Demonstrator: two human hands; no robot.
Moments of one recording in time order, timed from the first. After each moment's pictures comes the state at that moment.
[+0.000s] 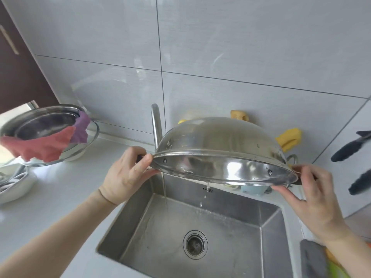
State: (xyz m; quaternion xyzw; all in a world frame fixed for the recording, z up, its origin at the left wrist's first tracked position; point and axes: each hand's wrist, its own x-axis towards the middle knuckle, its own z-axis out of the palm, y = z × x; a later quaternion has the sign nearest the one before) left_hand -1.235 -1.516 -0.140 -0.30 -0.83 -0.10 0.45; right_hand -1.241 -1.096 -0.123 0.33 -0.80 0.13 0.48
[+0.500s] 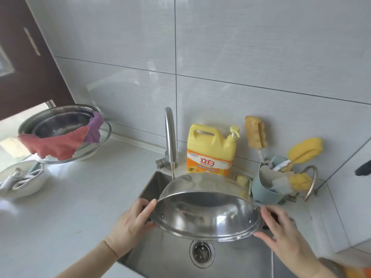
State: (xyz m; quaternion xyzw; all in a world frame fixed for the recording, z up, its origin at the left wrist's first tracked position) left_hand -1.172 -1.534 -0.260 -0.24 -0.92 -0.18 0.27; right_hand -1.229 -1.121 -0.222 0.35 -0.90 0.17 0.22
